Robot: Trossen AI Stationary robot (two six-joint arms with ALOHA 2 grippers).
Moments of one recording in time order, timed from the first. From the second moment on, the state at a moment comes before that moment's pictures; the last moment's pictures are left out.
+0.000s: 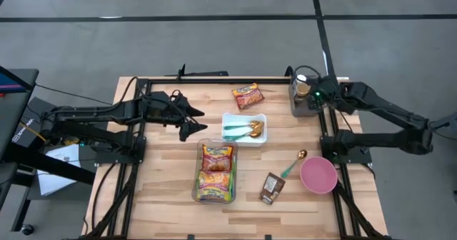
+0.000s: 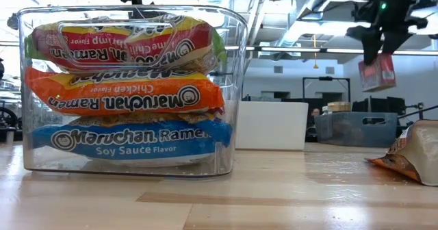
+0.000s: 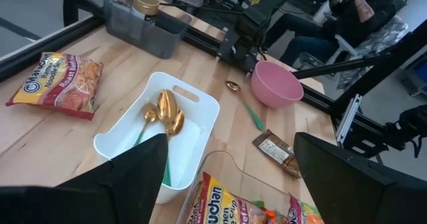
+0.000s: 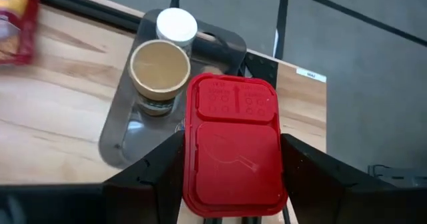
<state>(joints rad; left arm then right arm) 0.13 0.99 0.83 -0.21 0.03 -0.39 -0.51 0.91 0.99 -1.31 0.68 0.64</state>
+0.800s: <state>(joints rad) 0.13 0.99 0.83 -0.21 0.03 -0.46 -0.76 0.88 0.66 -0.88 0.65 0.52</state>
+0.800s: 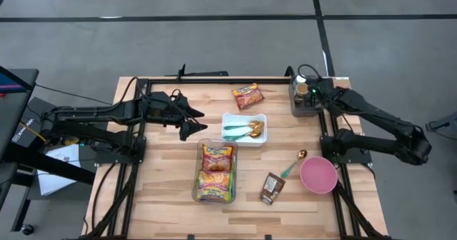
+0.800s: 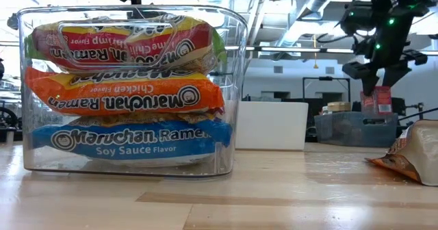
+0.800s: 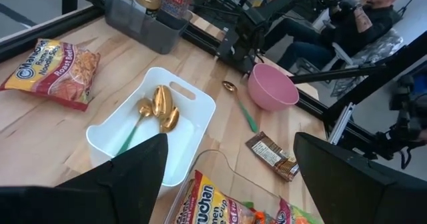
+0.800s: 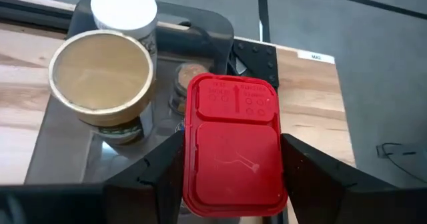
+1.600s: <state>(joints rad) 0.13 0.99 0.83 -0.21 0.03 -0.50 -0.78 1.00 0.60 -0.72 0.68 0.53</state>
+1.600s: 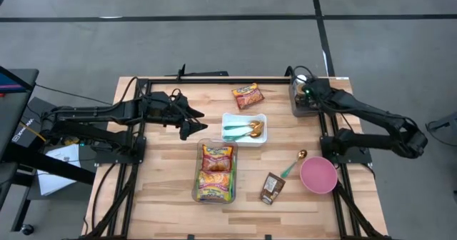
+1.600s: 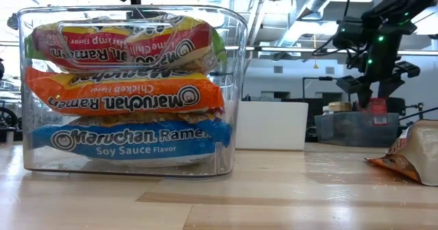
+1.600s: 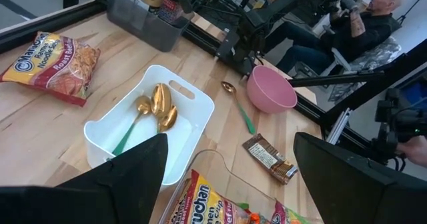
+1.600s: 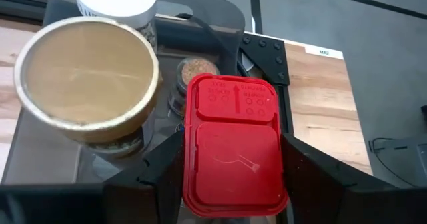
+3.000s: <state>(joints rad) 0.13 0.99 0.83 -0.21 0.03 -0.51 -0.78 0.89 0.60 -0.73 0.71 0.57</state>
